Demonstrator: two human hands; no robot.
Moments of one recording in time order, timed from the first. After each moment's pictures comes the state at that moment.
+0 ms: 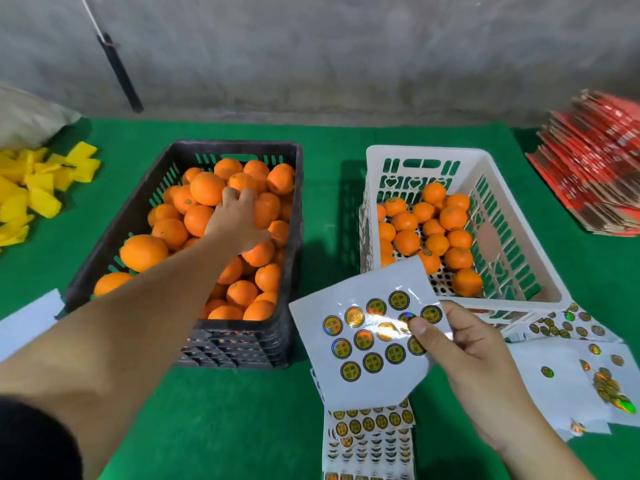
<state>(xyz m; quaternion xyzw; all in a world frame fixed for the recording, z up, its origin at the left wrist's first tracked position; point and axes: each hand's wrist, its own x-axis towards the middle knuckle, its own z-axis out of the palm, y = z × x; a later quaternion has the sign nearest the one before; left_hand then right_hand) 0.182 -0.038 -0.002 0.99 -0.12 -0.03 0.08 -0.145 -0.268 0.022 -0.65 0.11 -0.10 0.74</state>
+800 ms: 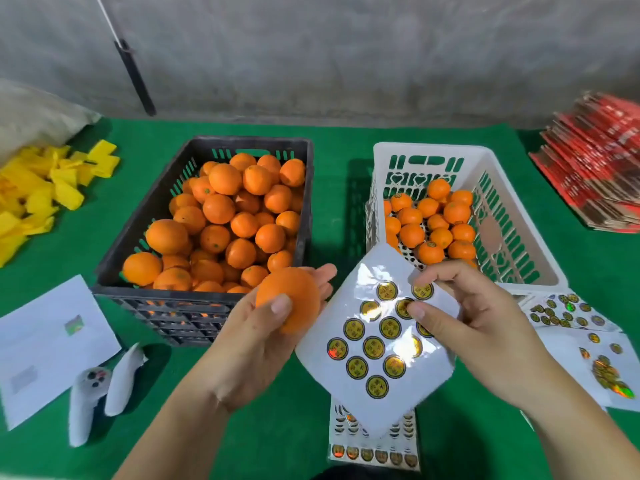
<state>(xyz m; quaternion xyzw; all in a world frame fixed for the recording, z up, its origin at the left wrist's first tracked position) -0.060 -0.001 0.019 0.39 -0.16 -0.35 0.84 -0.162 -0.267 0.061 -0.81 0.03 -0.10 0.58</state>
